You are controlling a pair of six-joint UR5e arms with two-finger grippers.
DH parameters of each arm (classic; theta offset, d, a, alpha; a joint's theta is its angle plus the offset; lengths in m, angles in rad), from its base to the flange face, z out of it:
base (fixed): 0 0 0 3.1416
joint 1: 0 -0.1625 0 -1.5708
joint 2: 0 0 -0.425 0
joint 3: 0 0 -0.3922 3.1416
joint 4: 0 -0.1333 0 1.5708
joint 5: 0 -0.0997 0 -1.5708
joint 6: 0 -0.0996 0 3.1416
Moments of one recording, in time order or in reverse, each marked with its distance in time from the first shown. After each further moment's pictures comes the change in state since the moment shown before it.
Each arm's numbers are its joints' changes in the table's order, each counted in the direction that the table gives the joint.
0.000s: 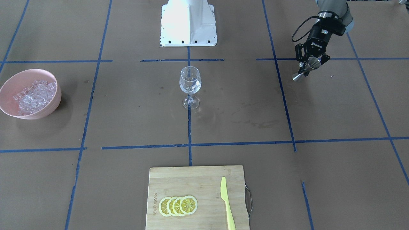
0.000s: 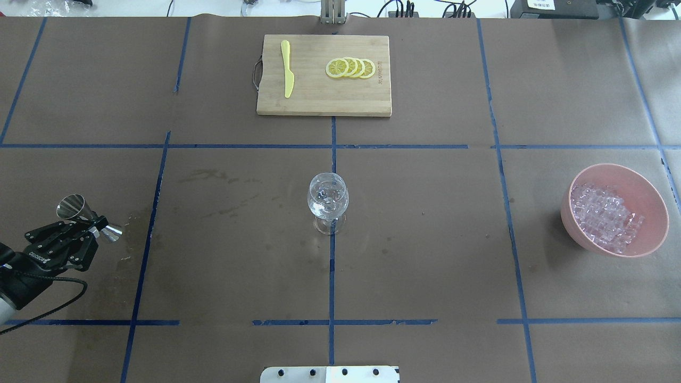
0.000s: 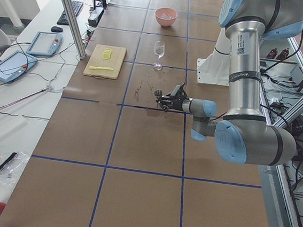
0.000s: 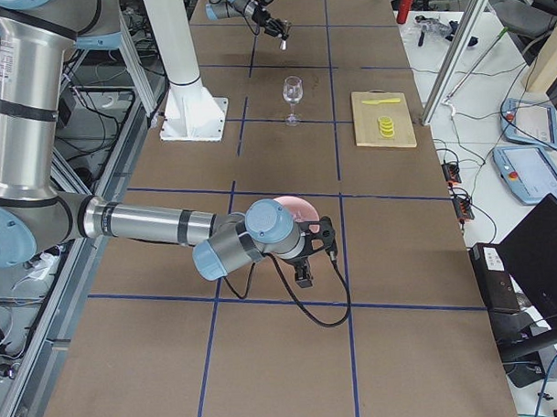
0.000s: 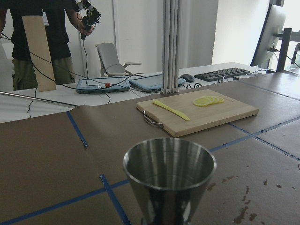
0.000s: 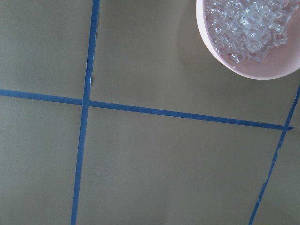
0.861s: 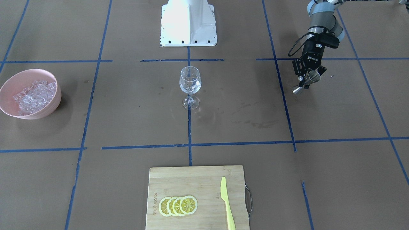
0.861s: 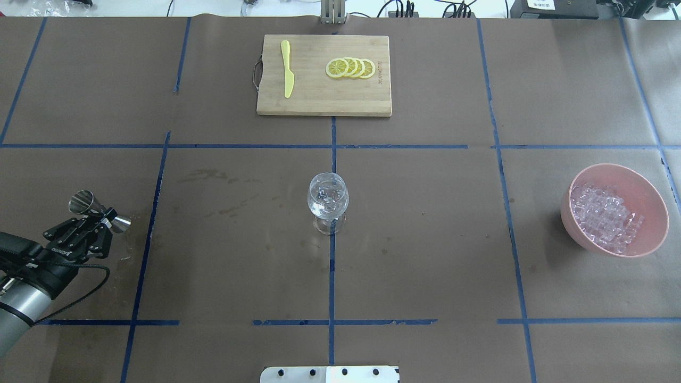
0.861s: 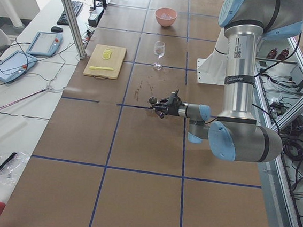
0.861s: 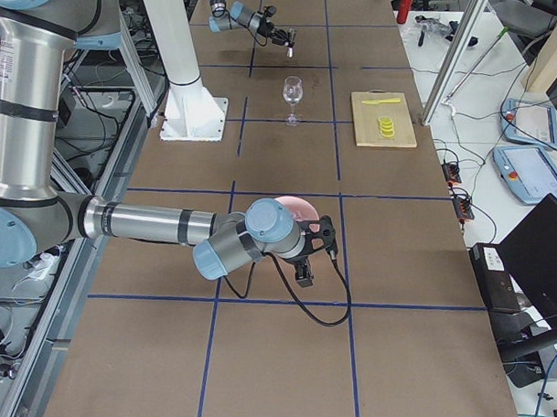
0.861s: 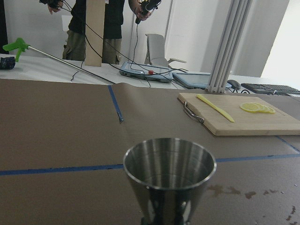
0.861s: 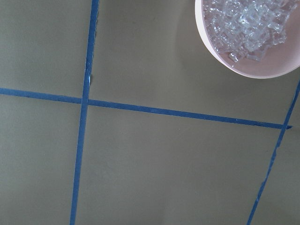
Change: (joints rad) left arm 0.000 -0.124 0.170 -0.023 -0.141 0.074; right arm 0.000 0.000 0.003 -0.001 0.000 -0.003
